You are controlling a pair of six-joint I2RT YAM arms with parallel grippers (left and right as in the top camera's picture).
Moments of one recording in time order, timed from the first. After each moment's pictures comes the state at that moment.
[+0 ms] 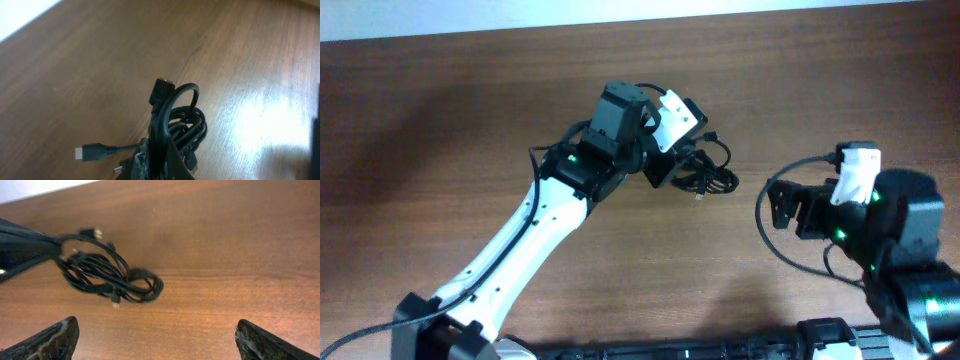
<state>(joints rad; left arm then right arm) -0.58 1.57 1.29 -0.42 0.44 0.27 0.02 0.75 1.00 -0.93 -0.21 0.20</state>
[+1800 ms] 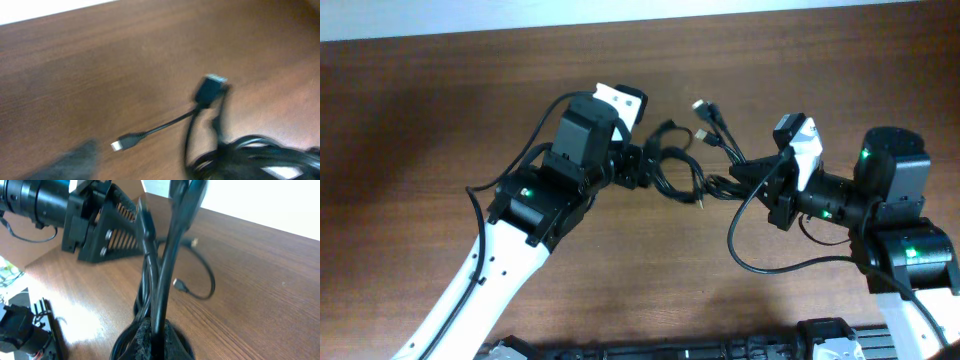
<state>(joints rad) -0.58 1.34 1.30 -0.66 0.03 -0.15 0.02 0.91 1.00 -0.66 -0.87 -0.19</state>
